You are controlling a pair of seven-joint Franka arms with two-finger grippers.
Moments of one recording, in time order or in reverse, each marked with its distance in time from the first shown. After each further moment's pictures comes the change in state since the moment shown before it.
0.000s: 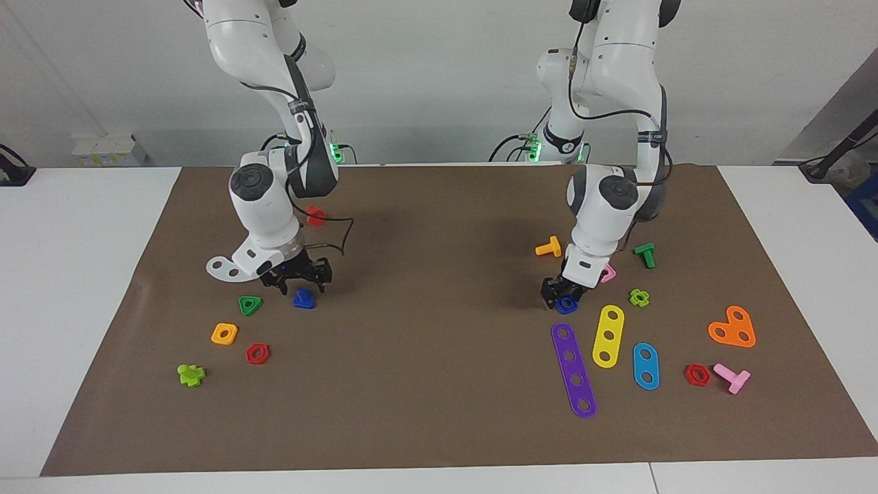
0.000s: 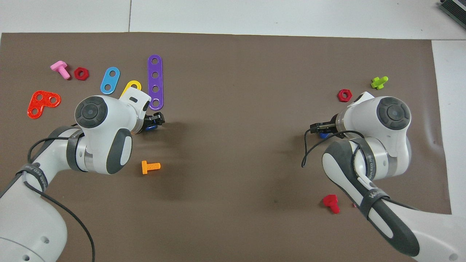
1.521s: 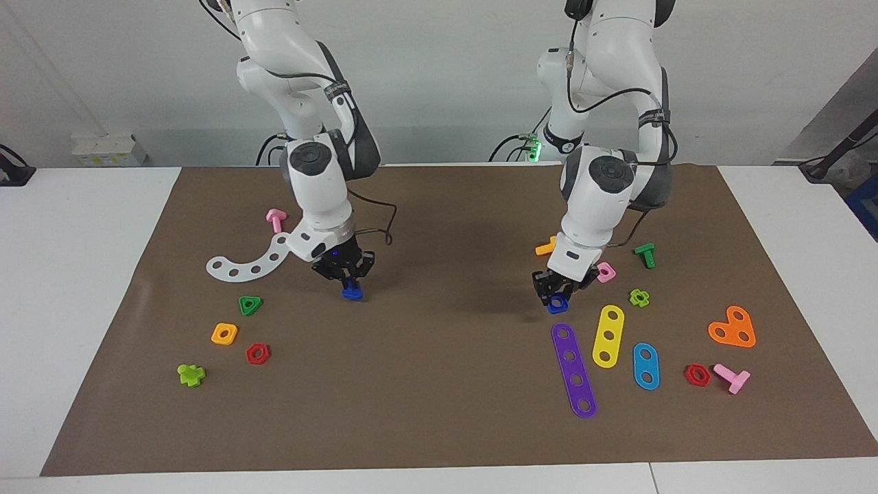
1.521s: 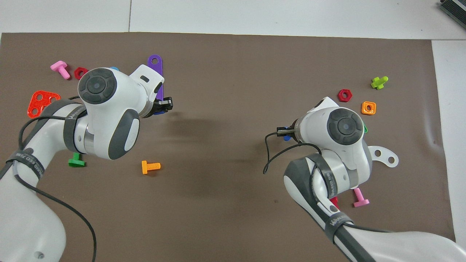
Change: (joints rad) left arm -0.062 -0.004 -0.003 0.226 0.053 -0.219 0.003; right arm 0.226 -0.022 0.005 0.031 0.000 0.008 0.254
